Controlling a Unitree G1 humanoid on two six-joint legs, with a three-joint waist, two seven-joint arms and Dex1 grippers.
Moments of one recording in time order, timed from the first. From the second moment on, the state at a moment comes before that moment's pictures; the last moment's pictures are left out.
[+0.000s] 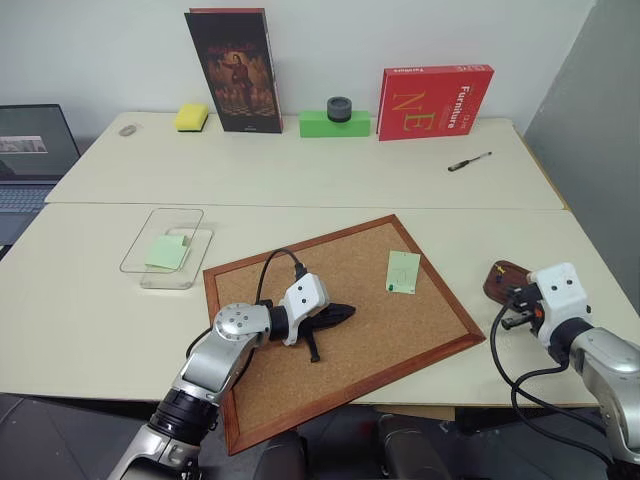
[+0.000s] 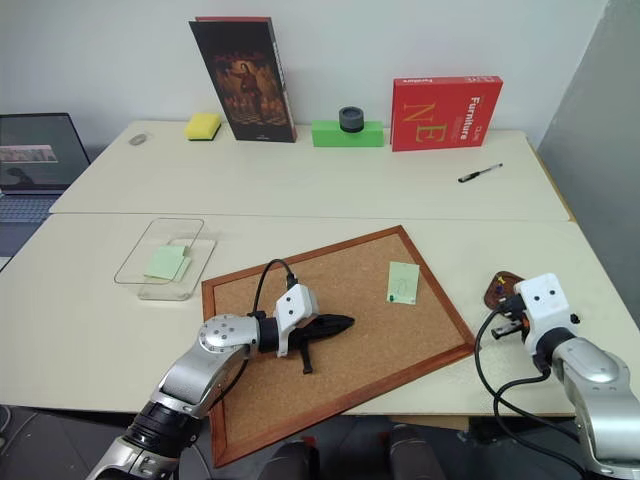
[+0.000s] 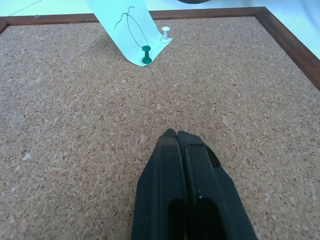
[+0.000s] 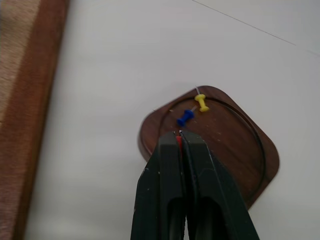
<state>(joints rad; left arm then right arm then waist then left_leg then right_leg) -0.28 0.44 -0.29 0.01 -0.15 0.20 -0.94 0.08 -0.58 -0.27 -0.44 0.13 0.71 0.41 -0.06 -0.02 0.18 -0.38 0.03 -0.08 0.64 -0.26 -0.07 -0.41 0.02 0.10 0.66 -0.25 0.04</state>
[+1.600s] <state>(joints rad) -0.29 0.43 -0.30 0.04 -0.15 0.18 -0.95 0.03 -0.33 0.03 -0.43 0.18 0.51 0.38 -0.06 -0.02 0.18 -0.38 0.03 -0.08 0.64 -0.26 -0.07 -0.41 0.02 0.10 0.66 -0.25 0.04</state>
